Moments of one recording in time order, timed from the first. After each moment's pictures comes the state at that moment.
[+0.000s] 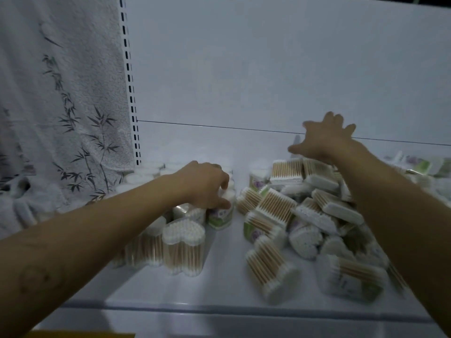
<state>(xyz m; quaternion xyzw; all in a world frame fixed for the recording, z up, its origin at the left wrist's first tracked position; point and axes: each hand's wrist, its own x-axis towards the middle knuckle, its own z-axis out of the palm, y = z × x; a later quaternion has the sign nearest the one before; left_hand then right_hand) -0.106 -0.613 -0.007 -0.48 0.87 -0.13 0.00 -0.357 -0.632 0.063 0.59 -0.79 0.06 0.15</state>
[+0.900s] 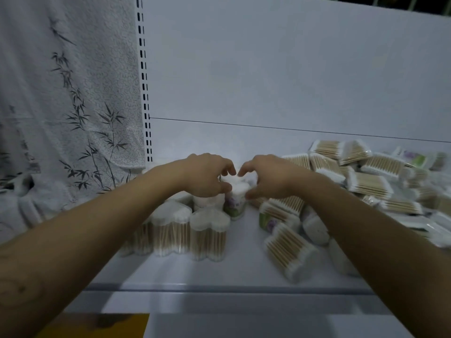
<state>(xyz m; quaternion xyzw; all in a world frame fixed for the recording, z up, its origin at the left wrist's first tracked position) -0.066 -0.587 0.011 -0.47 0.88 -0.01 -0.06 -0.246 -0.576 0.014 0.82 -0.57 0.03 0.05</state>
